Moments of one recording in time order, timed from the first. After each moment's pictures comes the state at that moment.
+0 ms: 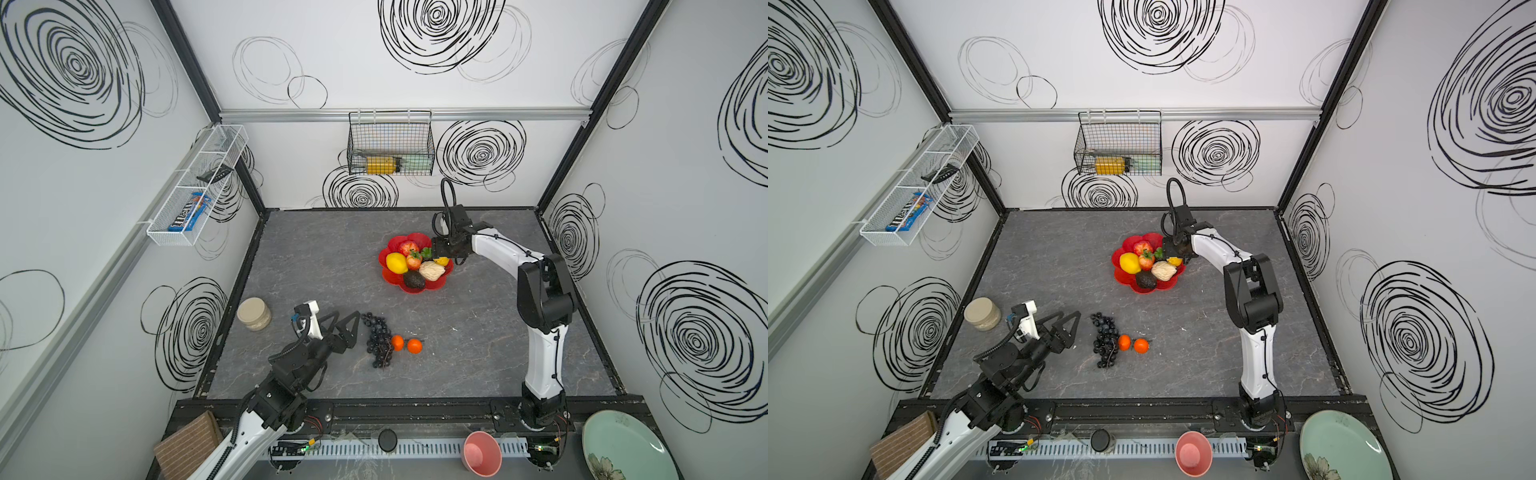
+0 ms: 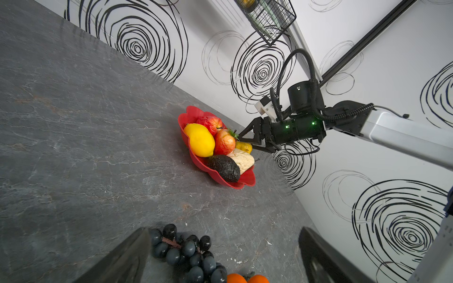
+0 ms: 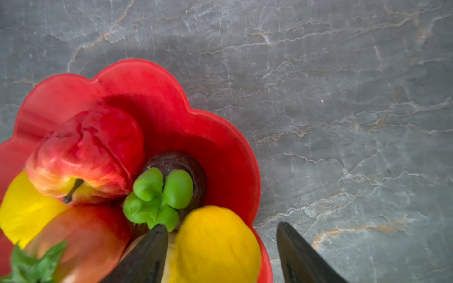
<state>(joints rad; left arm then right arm) -0.56 0.10 0.01 0.00 -0.07 -0.75 0.38 2.06 1.63 -0.60 0.03 0.28</state>
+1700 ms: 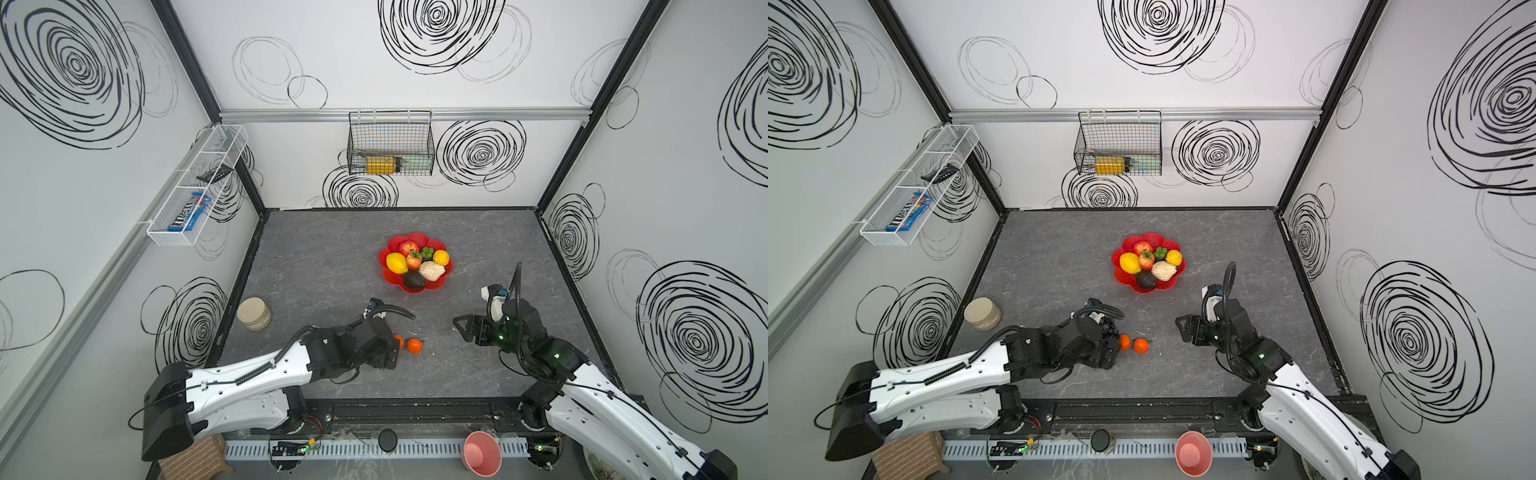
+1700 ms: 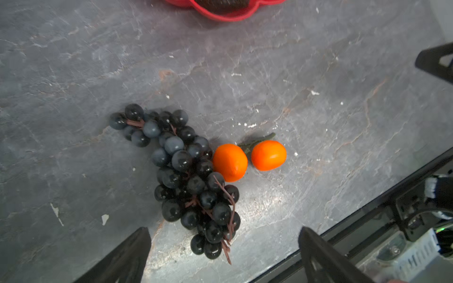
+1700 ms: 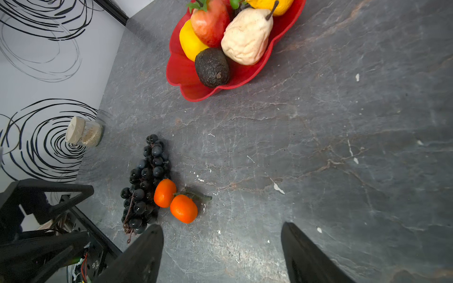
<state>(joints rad) -1.11 1.08 0.73 -0.65 -0.25 -0.77 0.59 0.65 0.43 -0.43 -0.14 0.65</state>
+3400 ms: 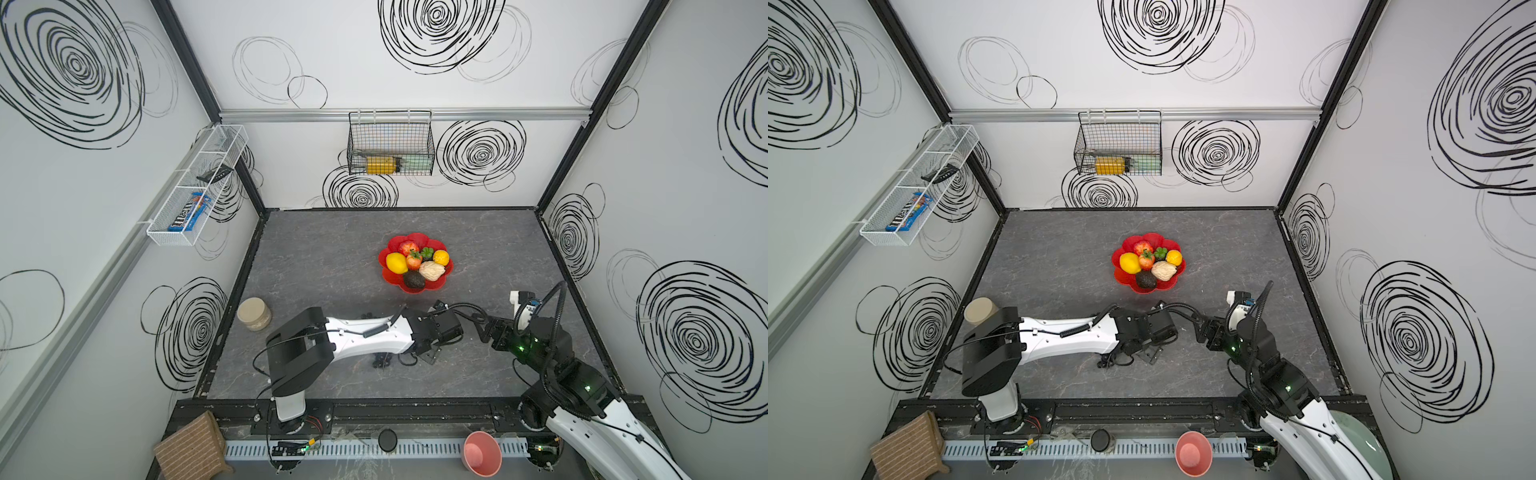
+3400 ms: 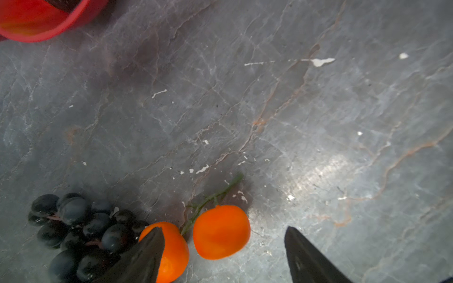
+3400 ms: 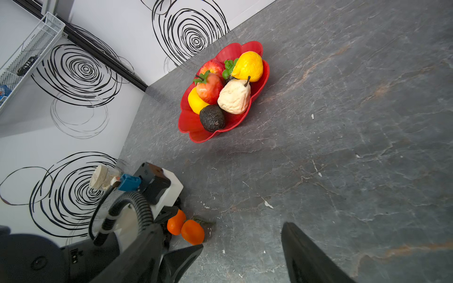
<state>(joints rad) -1.16 1.81 1.23 -0.74 -0.29 -0.55 0.59 0.31 0.41 -0.55 0.02 0.74</state>
